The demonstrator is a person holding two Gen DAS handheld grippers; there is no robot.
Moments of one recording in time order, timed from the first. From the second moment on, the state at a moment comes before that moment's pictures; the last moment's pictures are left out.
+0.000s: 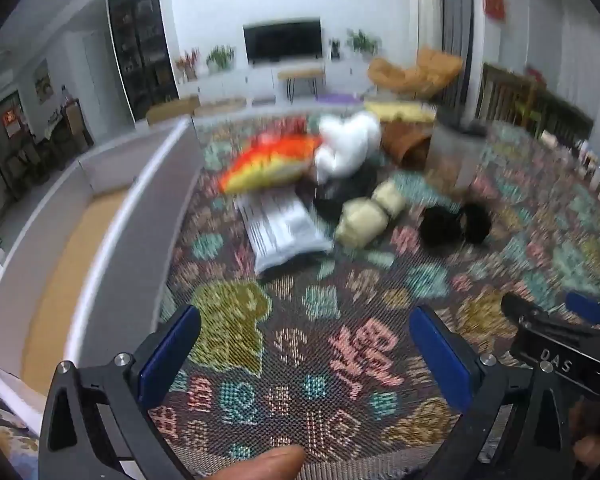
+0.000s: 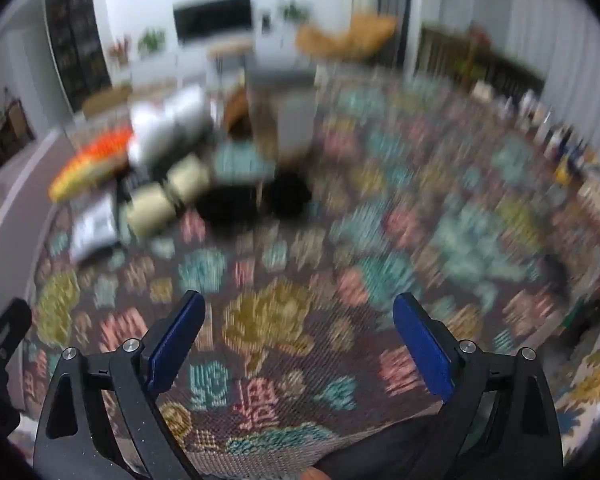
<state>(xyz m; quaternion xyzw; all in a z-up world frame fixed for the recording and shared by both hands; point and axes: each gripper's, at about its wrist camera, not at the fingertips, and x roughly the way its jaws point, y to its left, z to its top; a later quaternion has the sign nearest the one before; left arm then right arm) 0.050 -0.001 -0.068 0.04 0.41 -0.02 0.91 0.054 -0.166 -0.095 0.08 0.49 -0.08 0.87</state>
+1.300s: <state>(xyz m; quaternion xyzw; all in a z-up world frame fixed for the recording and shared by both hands) 0.229 0.029 -0.181 0.00 0.46 -0.01 0.89 0.162 -0.175 -0.150 0.06 0.46 -0.11 0.88</state>
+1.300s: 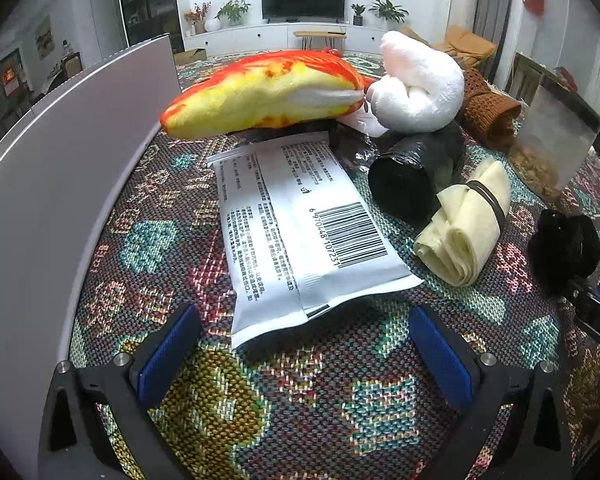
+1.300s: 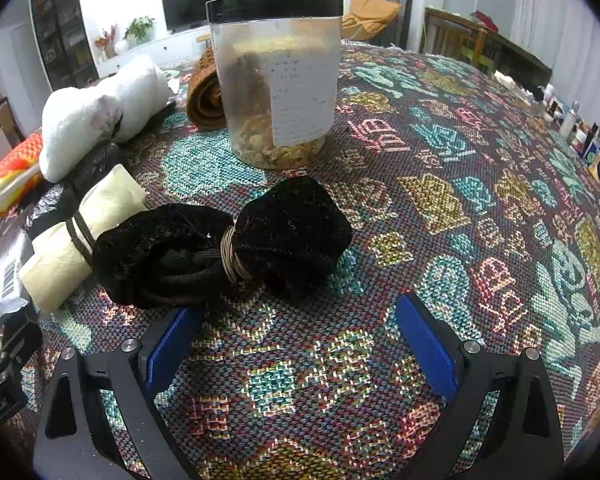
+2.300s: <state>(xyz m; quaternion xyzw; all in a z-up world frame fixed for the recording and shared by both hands) 0.188 0.025 -0.177 0.02 0.47 -0.04 0.88 0.162 -0.176 -0.150 0.06 0.45 -0.11 0.88</state>
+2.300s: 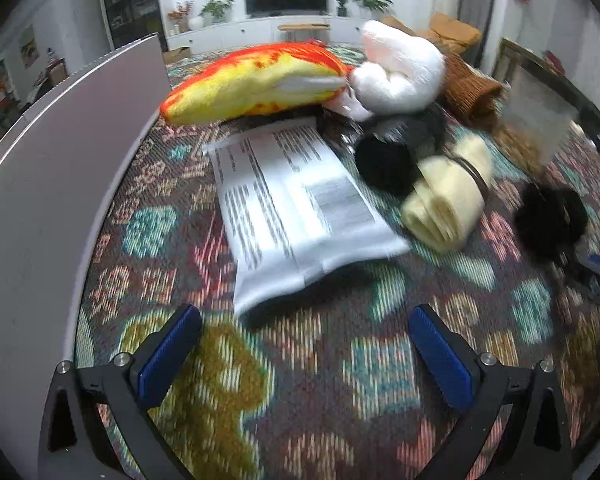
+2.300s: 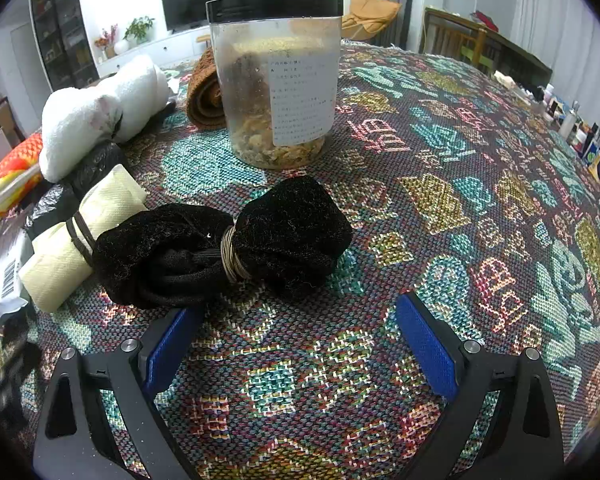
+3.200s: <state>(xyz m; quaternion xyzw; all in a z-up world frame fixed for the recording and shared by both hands) 0.266 0.035 -0.163 0.00 0.50 -0.02 0.86 0.123 -0.210 -0.116 0.09 0.46 0.04 0.88</state>
